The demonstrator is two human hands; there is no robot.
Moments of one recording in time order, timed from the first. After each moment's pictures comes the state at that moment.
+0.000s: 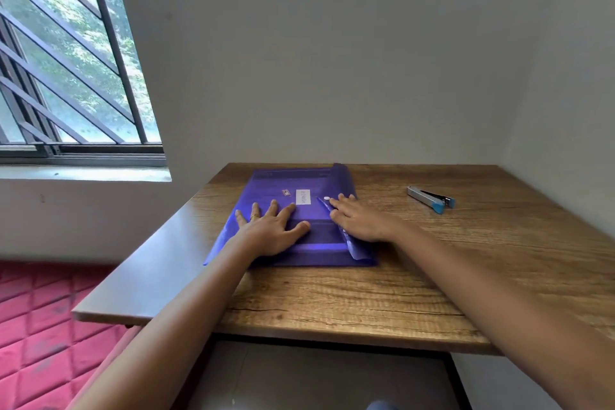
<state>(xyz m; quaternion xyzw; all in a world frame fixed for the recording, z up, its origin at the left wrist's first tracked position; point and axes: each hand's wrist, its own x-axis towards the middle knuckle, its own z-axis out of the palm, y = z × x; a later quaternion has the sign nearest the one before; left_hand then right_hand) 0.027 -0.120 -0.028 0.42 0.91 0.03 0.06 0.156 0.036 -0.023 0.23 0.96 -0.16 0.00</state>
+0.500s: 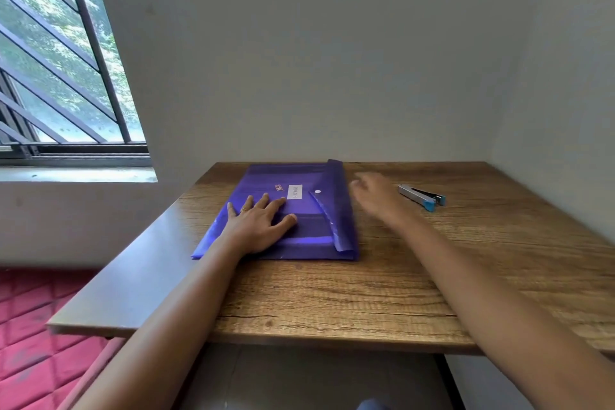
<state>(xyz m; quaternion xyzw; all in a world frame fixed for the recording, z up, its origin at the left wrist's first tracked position) 0.007 -0.113 -0.037 0.45 0.89 0.09 0.01 0.171 0.057 -0.006 0.33 0.89 -0.20 -0.24</state>
